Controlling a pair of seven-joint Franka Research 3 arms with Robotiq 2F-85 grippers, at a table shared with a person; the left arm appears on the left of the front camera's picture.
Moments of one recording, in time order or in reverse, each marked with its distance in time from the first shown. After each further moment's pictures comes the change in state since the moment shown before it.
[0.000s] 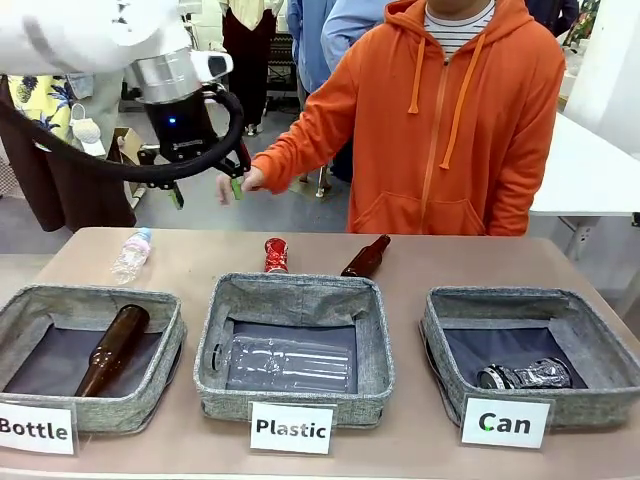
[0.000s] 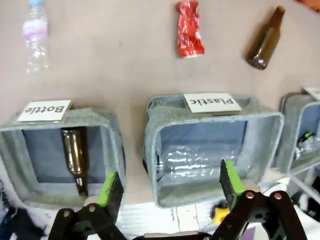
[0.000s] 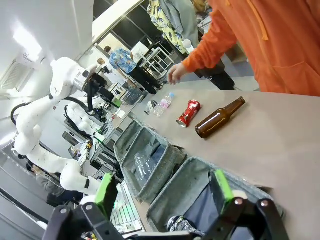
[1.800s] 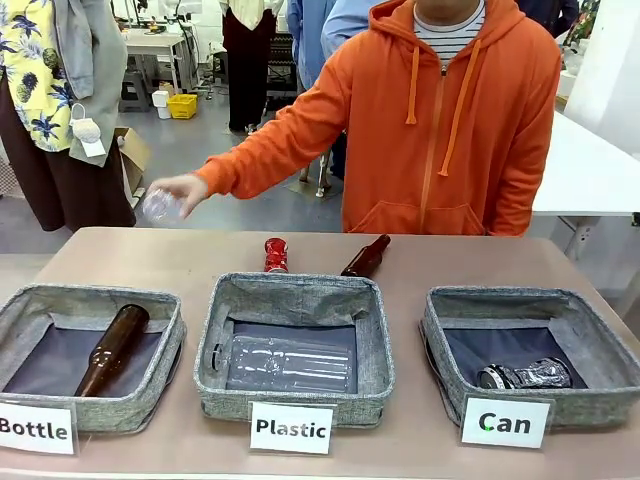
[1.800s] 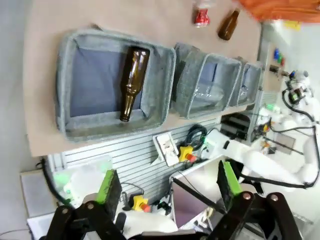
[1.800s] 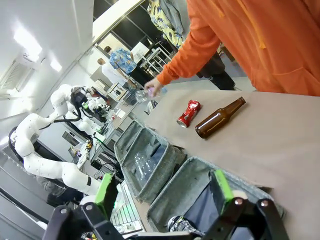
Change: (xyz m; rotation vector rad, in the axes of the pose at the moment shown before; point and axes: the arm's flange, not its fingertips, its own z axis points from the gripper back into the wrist) left arm -0.093 0.389 0.093 -0.556 0.100 0.145; right arm 0.000 0.000 0.000 0.000 0.000 0.000
